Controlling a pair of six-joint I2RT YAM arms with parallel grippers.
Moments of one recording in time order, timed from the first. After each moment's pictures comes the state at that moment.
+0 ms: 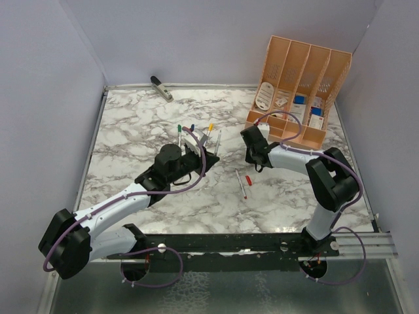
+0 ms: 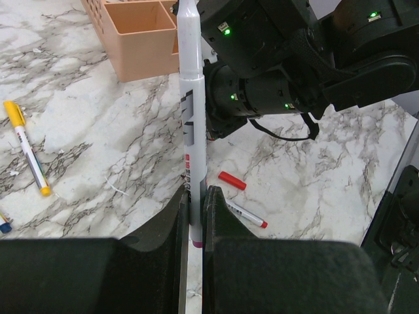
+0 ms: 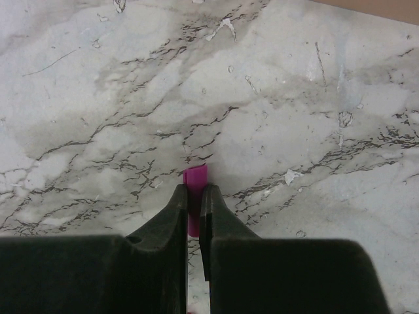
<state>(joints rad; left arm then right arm) -0.73 1.10 0.62 0.29 0.19 -0.25 0.56 1.77 0.99 -0.17 0.39 0.57</state>
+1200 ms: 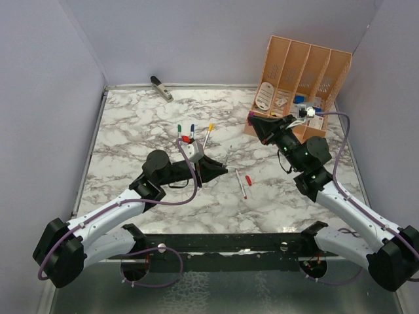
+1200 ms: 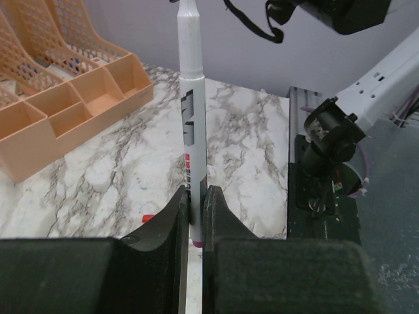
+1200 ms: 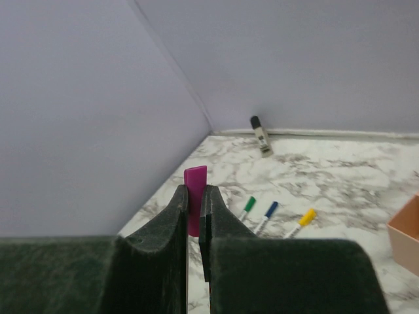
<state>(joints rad) -0.73 1.01 0.56 0.52 0.62 -0.19 0.53 1.00 0.70 0.56 -0.05 0.48</state>
